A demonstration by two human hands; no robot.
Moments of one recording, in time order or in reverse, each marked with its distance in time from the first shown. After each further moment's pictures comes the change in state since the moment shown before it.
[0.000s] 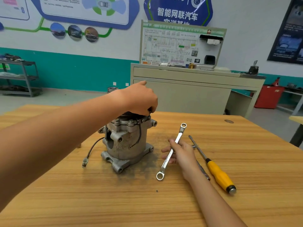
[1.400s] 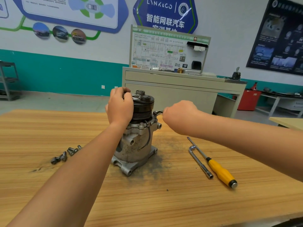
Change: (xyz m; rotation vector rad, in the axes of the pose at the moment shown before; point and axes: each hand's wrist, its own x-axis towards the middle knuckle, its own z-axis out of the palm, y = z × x) left_hand -0.039 0.009 0.054 -1.416 0.889 -0.959; right_hand -0.034 -0.146 0.060 -2.459 -0.174 -0.591
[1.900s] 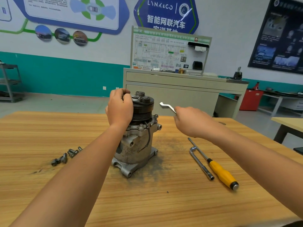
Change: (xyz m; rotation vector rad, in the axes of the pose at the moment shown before) left_hand 0.001 -0.001 0.004 -0.005 0.025 -0.004; right_hand -0.002 0.007 0.041 0.788 0.181 0.276
